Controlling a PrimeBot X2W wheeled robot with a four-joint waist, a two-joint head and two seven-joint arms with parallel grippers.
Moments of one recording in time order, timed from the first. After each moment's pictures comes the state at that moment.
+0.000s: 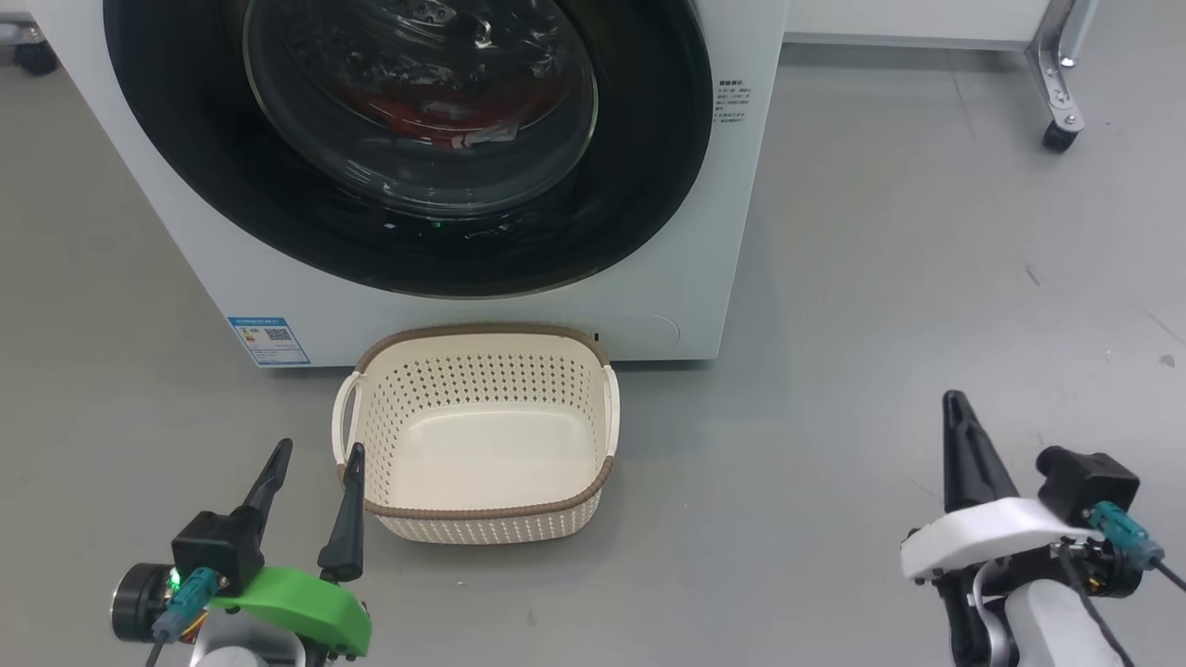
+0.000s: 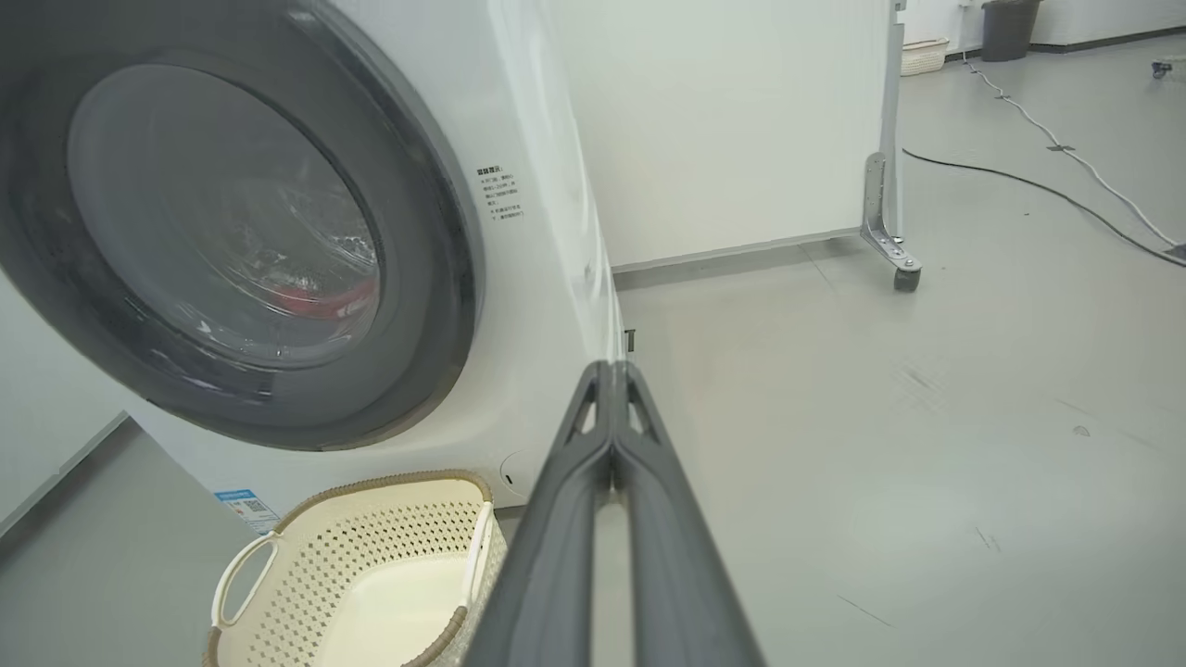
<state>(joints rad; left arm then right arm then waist) -0.11 0.14 -0.26 0.31 -0.41 0.01 -0.25 -0.08 -0.06 0.10 0.33 0.40 0.03 -0.25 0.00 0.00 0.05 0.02</state>
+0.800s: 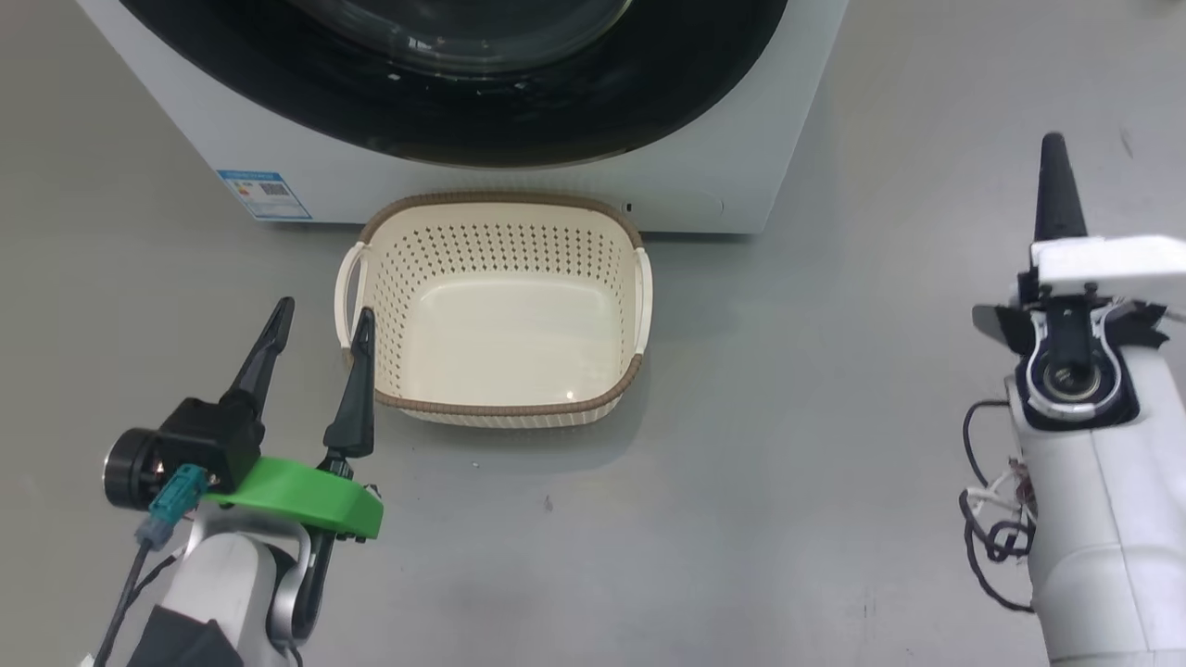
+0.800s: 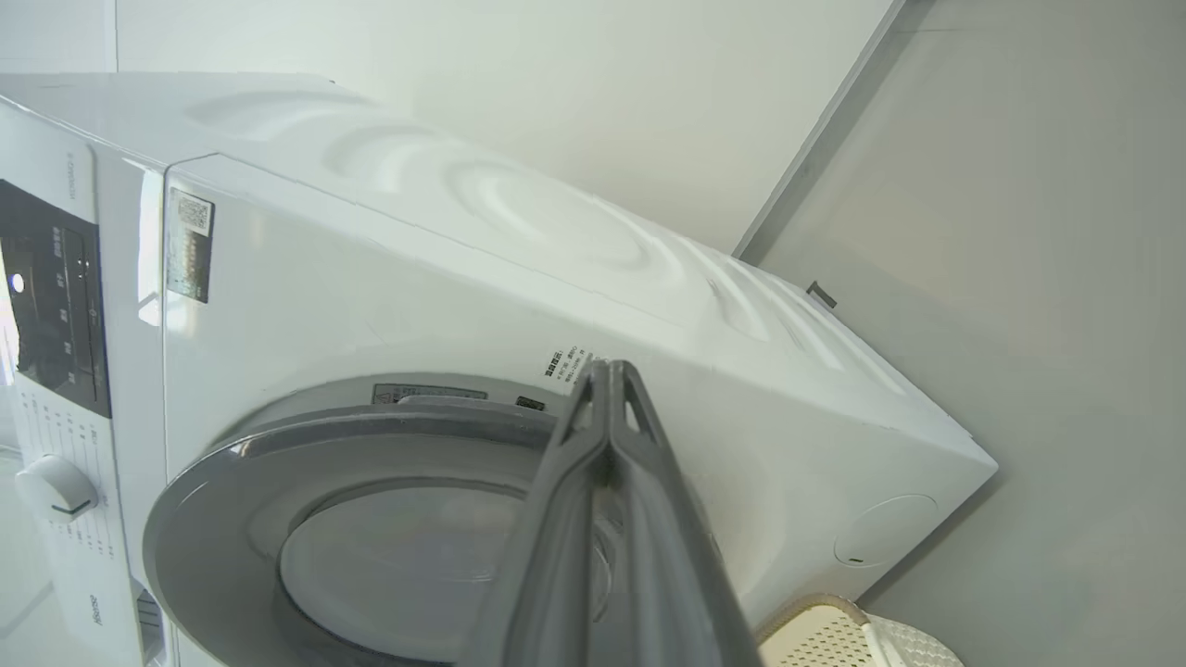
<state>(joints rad) -0.26 0.14 -0.27 0.23 -0.38 0.01 -0.25 -0.50 -0.05 -0.03 0.36 1.25 0.10 -0.11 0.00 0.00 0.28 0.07</state>
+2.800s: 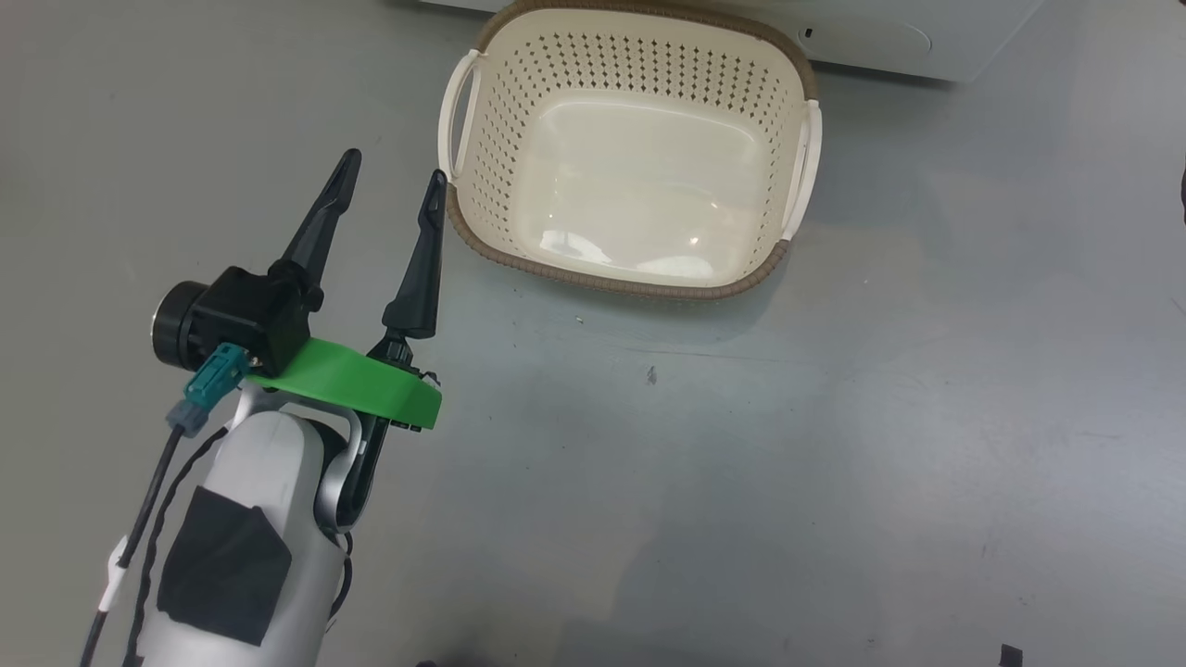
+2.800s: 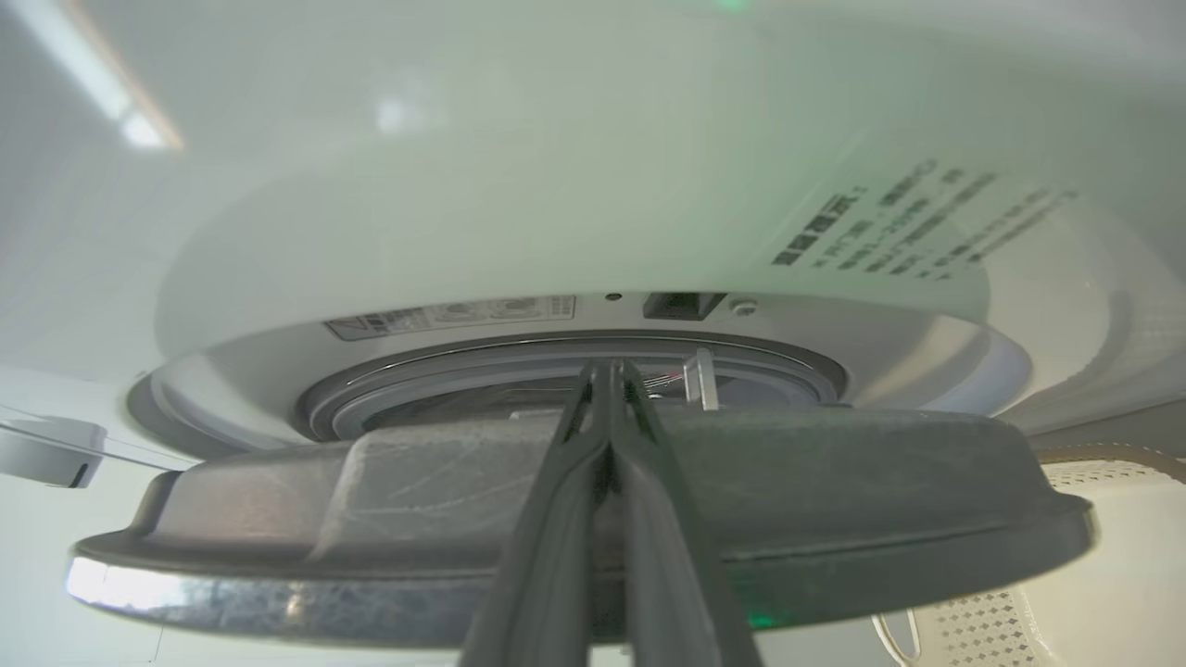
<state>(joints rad) -0.49 0.04 -0.29 0.26 -0.35 -0.08 -0.25 -1.21 -0.24 0.00 0.65 1.49 0.01 0.51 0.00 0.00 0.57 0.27</state>
